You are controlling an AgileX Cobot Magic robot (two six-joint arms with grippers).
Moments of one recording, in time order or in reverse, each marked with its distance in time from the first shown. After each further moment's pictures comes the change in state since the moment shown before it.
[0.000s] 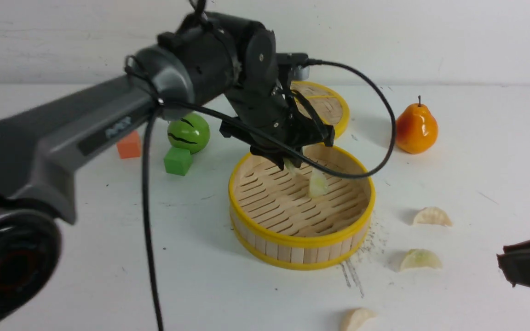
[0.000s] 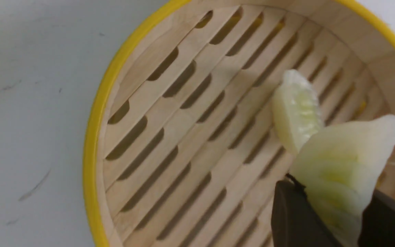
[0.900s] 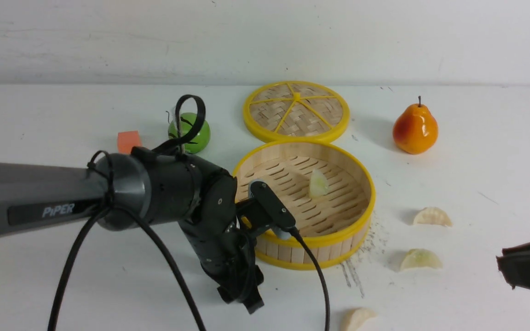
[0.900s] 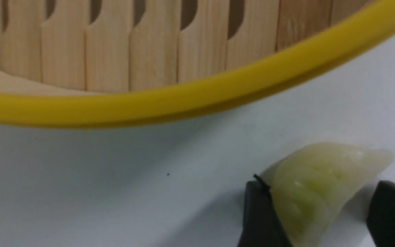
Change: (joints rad) right arm 0.000 0.000 0.000 0.007 0.007 0.000; left arm -0.042 -0.247 0.794 0.034 -0.297 0.681
